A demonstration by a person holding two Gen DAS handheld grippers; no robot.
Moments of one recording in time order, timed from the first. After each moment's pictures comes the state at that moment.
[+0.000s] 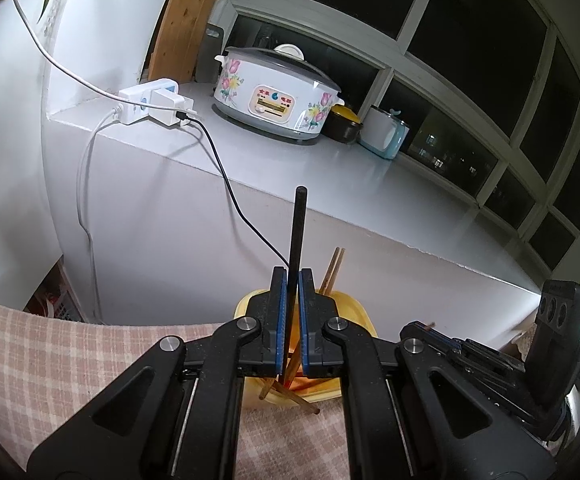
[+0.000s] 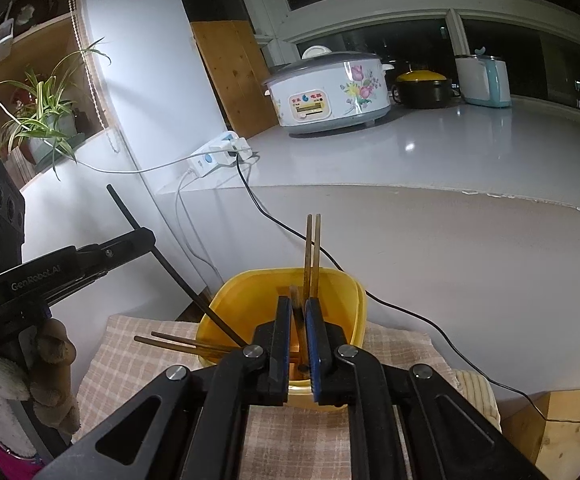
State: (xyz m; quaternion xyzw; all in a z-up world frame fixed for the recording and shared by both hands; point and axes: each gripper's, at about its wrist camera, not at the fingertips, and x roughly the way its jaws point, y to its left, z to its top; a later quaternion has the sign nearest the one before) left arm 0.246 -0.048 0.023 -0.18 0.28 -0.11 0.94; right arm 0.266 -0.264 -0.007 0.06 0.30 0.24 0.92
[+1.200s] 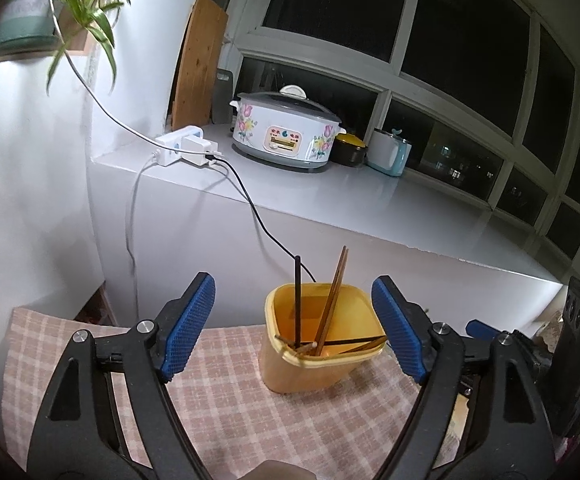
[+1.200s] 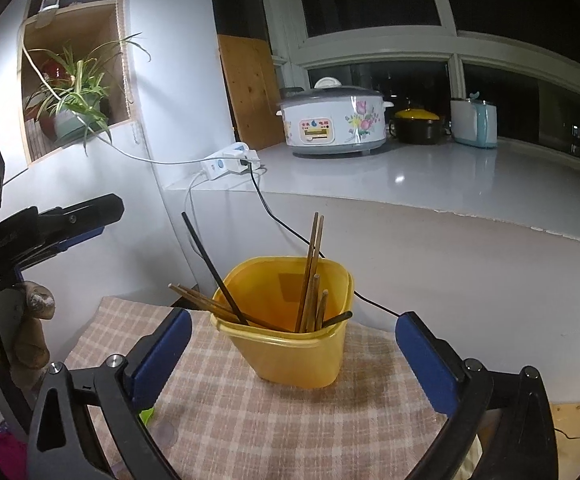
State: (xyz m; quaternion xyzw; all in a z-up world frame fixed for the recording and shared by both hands) left arm 0.162 -0.043 0.047 -0.12 0.22 -0.07 0.97; right arm 0.196 -0.269 0.005 0.00 0.25 0.22 0.94
